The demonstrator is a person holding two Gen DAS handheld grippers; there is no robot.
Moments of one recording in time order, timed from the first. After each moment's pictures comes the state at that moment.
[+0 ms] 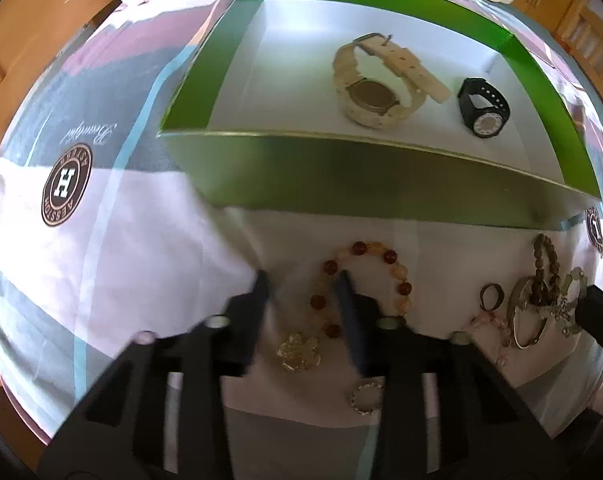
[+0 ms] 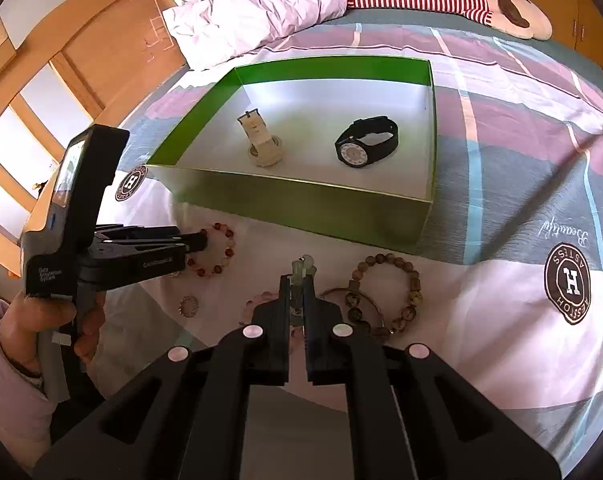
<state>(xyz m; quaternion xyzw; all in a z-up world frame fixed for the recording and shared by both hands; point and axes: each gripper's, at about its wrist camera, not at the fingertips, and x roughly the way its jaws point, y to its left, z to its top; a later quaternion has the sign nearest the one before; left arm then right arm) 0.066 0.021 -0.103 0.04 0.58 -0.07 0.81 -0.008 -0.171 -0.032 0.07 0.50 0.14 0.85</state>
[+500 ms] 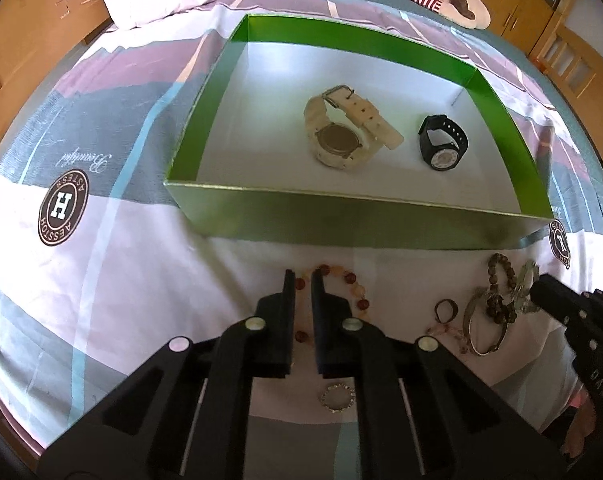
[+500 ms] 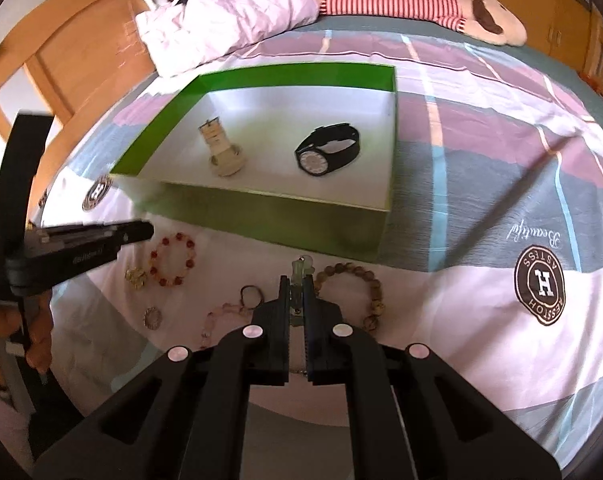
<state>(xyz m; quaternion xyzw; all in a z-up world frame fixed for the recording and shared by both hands) 0.056 0.013 -0.073 0.01 0.55 -0.11 0.83 -0.002 -0.185 -0.034 0.08 0.48 0.09 0.87</state>
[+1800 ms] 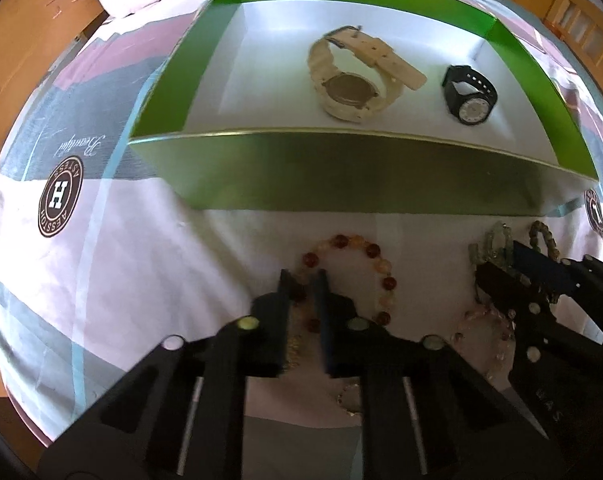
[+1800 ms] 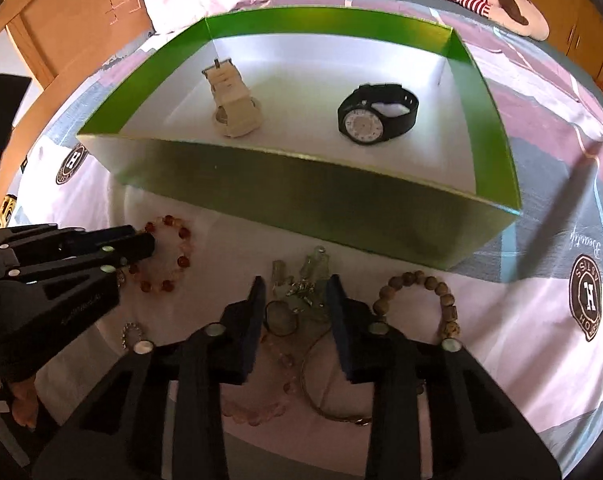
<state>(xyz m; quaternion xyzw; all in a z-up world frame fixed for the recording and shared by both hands) 0.064 0.010 -0.105 0.07 0.58 -0.08 0.81 0.035 -0.137 -0.081 0.01 0.54 0.08 0.84</state>
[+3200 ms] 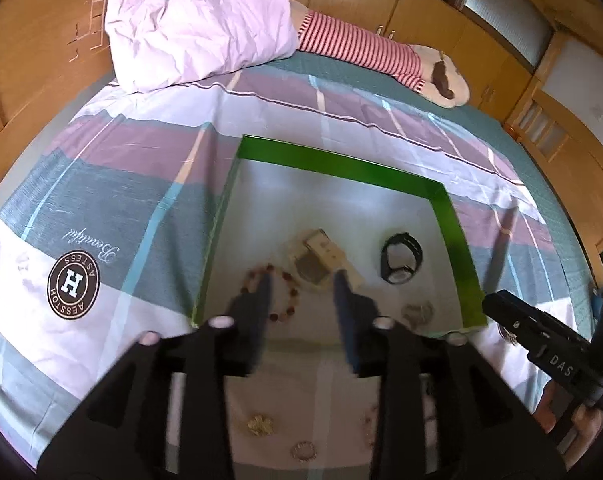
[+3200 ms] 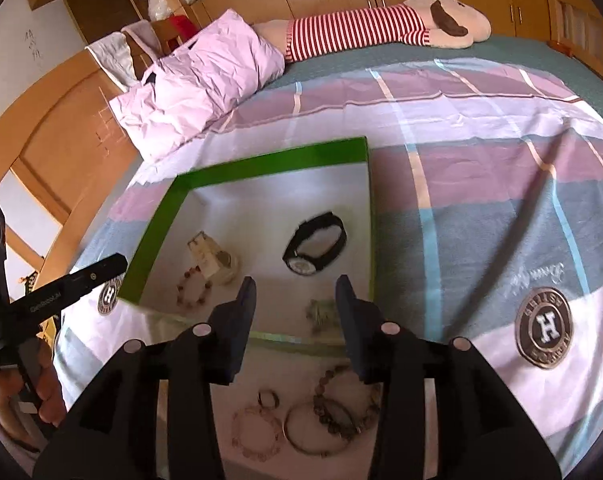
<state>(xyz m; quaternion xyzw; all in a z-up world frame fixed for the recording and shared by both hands) 0.083 0.038 0.001 -0.06 0.44 -0.14 0.88 0.038 -0.220 0.003 0.15 0.45 0.06 0.88</state>
